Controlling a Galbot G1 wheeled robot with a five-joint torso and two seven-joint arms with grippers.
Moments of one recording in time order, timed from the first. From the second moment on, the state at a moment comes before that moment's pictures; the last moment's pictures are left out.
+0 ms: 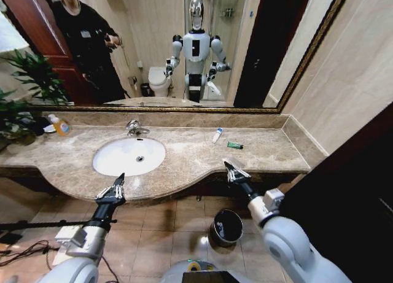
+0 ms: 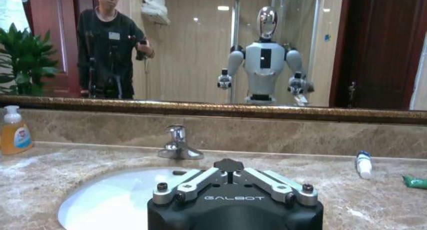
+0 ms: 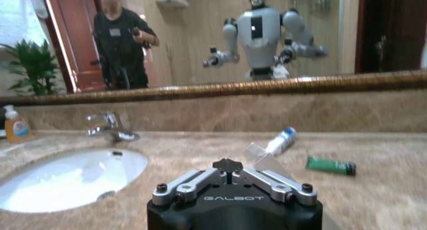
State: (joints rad) left arm 1.83 -1.36 -0.81 -2.47 -0.37 0.17 0.05; right arm -1.55 1.04 0.35 2.44 0.51 -0.33 0.29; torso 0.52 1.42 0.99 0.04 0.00
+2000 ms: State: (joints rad) left arm 1.83 -1.36 -0.81 -2.47 -0.37 0.17 0.05; right arm -1.22 1.40 0.29 1.13 0.46 -0.05 0.07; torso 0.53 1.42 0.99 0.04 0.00
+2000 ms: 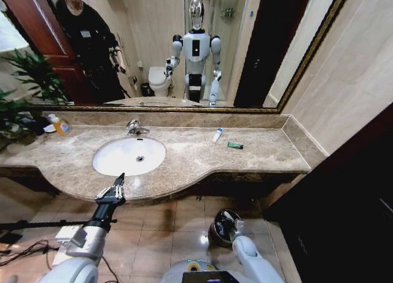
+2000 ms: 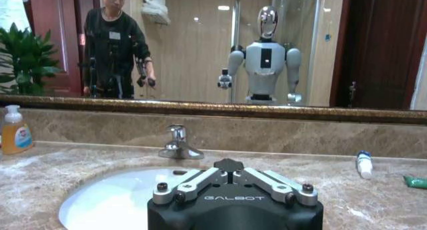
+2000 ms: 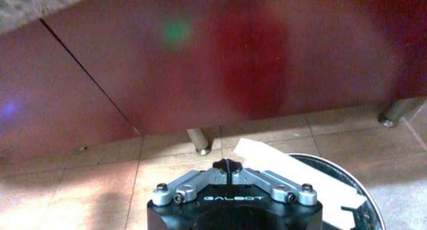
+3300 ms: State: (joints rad) left arm 1.83 -1.36 -0.81 -2.47 -0.37 0.17 0.05; right arm -1.18 1.43 0.30 1.05 0.40 0.00 0.12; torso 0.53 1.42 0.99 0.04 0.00
